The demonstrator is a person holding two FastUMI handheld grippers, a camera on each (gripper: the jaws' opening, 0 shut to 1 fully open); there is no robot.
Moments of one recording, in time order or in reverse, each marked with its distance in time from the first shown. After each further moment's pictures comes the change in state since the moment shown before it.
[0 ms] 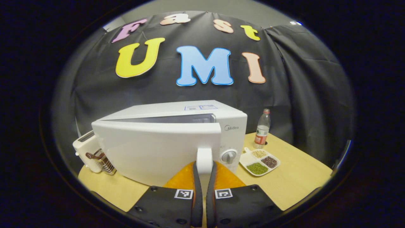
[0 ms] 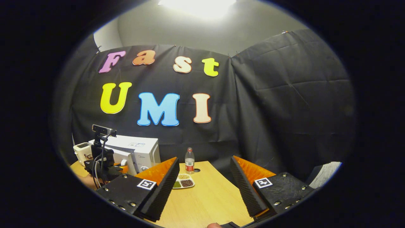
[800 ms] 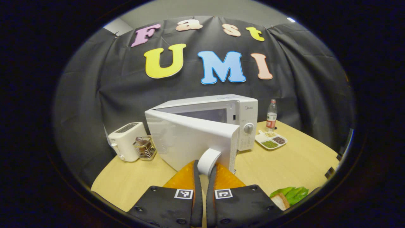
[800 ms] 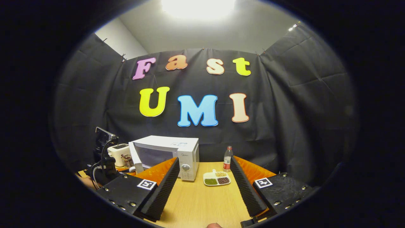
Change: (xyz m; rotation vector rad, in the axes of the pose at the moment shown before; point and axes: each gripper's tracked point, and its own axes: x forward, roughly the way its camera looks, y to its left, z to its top) left arm -0.160 0.087 -0.048 0.033 0.028 0.140; right arm -0.041 0.087 -0.004 0.014 -0.004 0.331
